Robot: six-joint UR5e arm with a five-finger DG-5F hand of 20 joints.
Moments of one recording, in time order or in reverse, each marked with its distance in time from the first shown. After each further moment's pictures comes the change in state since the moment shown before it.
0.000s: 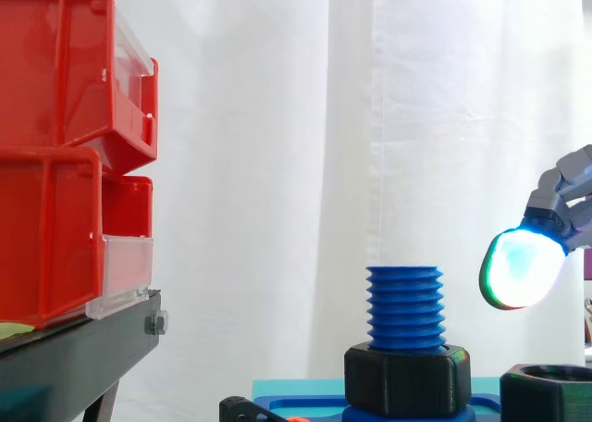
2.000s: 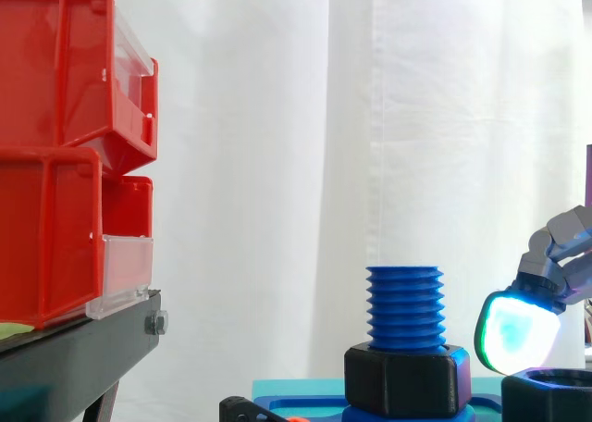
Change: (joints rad) arm 0.016 -0.079 0.026 0.036 0.036 -0.114
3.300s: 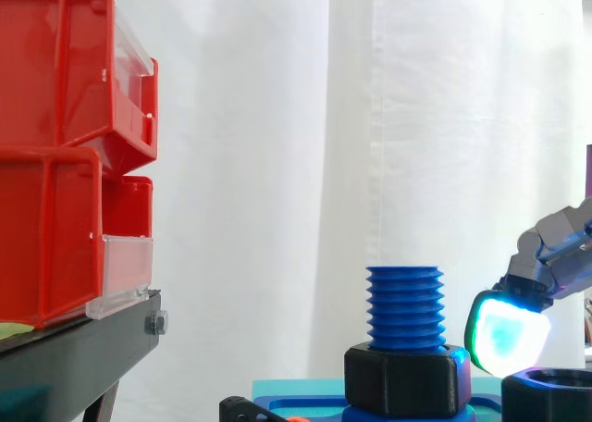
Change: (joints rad) arm -0.012 -0.002 0.001 0.011 -0.051 -0.107
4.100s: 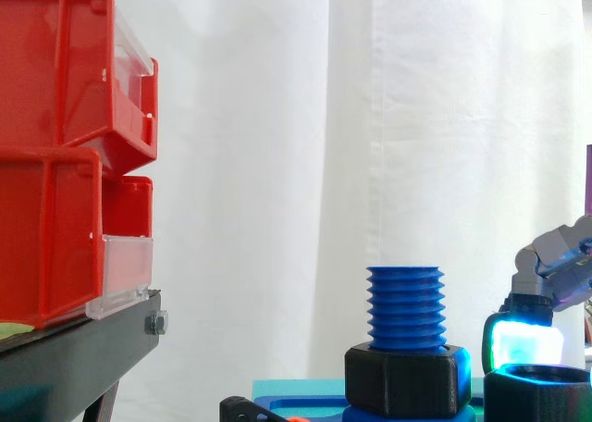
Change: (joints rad) arm -0.018 -0.004 0.000 -0.034 -0.013 0.001
